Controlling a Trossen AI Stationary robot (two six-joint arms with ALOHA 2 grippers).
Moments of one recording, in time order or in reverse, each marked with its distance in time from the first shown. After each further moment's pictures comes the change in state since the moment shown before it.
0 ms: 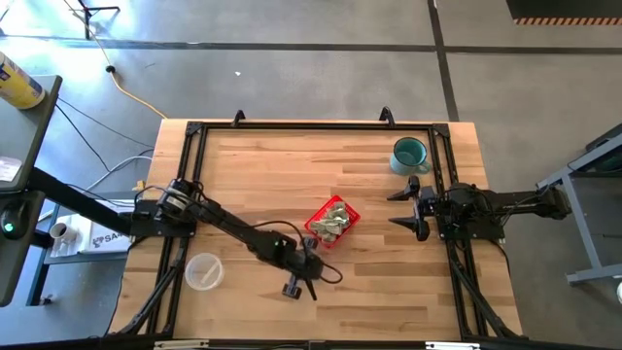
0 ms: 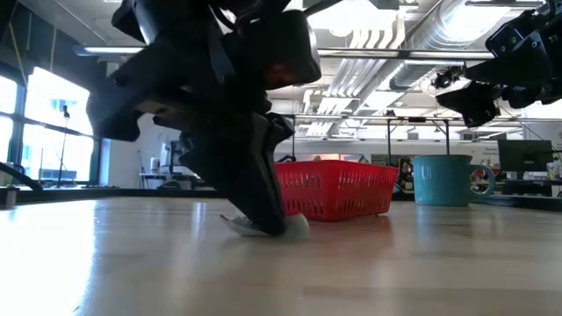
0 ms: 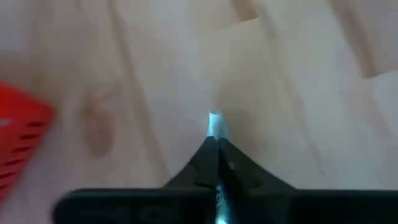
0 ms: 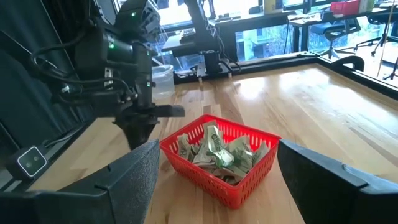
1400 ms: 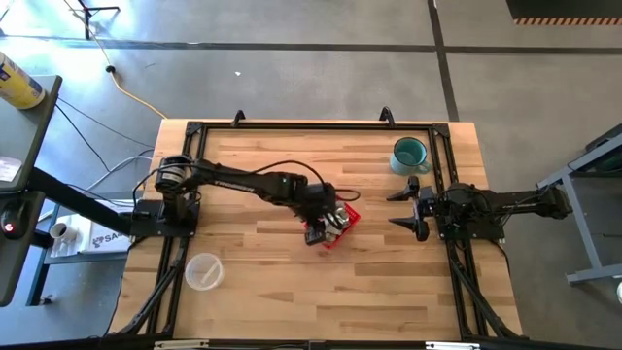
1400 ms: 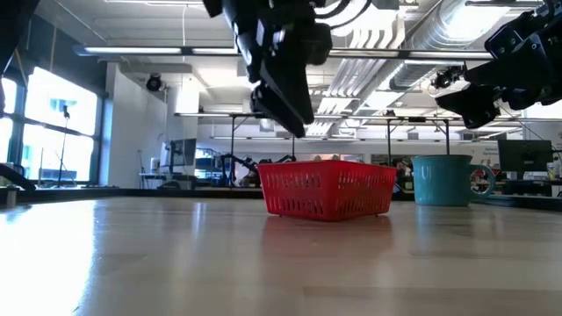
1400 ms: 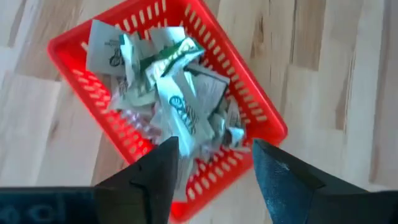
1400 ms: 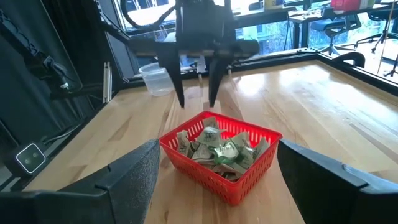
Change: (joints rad) left arm 0.341 -0.118 0.249 -0.398 0.152 -0.237; right arm 0.000 0.013 0.000 -0.001 -0.001 0.000
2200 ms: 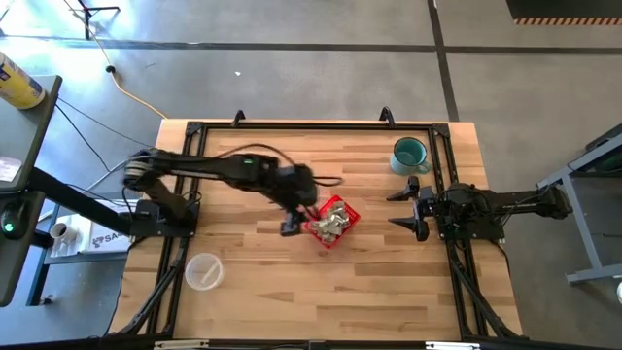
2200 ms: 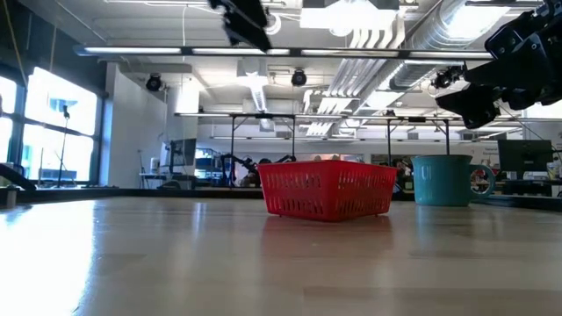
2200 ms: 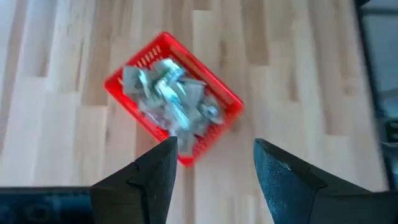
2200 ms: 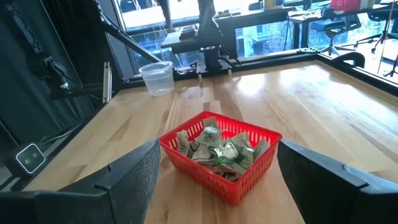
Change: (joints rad) left arm -0.012 -0.234 0.079 -0.228 -0.012 0.204; right arm 0.000 0.000 0.000 0.000 0.000 0.000
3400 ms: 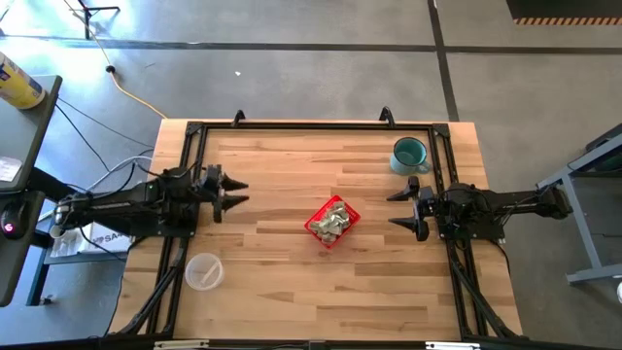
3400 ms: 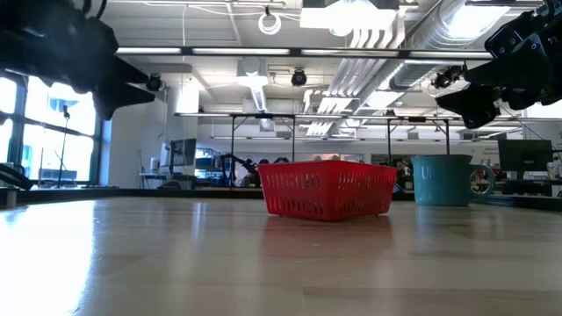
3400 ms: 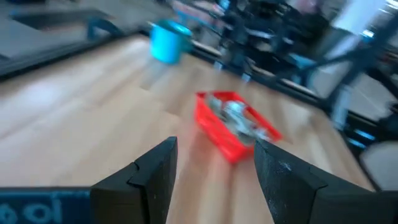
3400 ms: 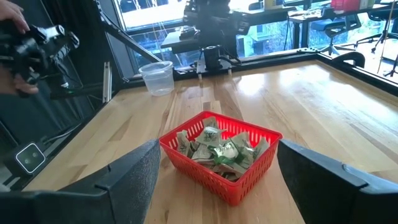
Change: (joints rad) left arm 0.220 -1.432 -1.404 0.730 -0.030 -0.254; right arm 0.000 -0.001 0.000 0.000 0.000 0.000
